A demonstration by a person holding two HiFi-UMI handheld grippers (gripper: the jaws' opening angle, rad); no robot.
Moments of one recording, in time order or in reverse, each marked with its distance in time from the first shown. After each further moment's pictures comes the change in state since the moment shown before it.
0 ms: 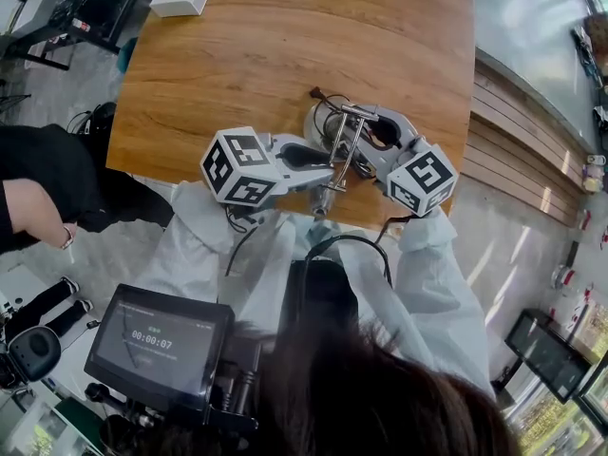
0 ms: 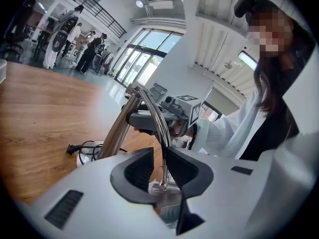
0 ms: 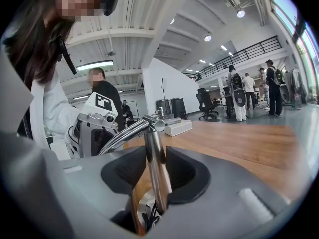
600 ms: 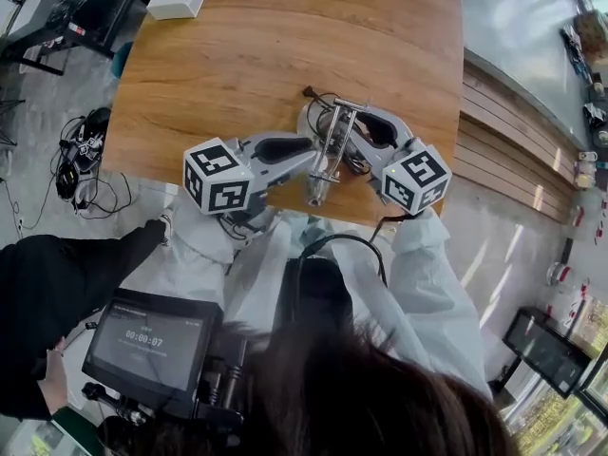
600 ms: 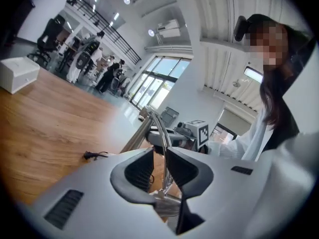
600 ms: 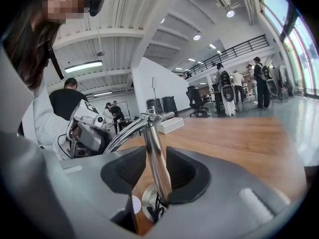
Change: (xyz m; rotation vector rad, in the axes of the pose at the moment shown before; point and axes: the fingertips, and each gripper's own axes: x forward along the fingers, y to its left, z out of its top) left arm -0.034 0.017 0.015 -0.075 -0.301 0.141; right arm -0.008 -0.010 -0.013 0.104 0.010 -0.096
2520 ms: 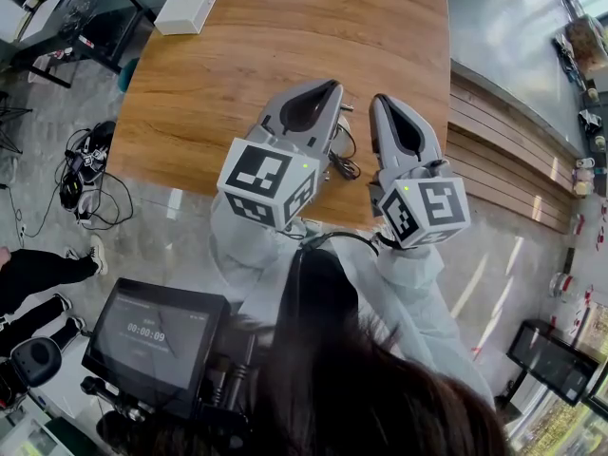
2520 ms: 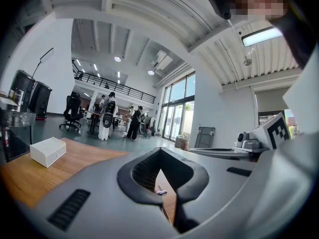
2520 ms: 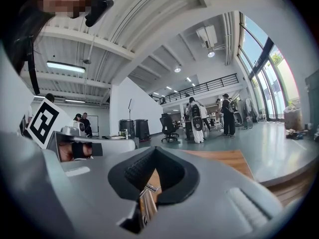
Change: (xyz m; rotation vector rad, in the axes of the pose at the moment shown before) left arm 0.008 -0.052 0.147 0.313 -0.403 0.489; right arm -0.082 0.023 0.133 -0.053 -0.279 -0.384
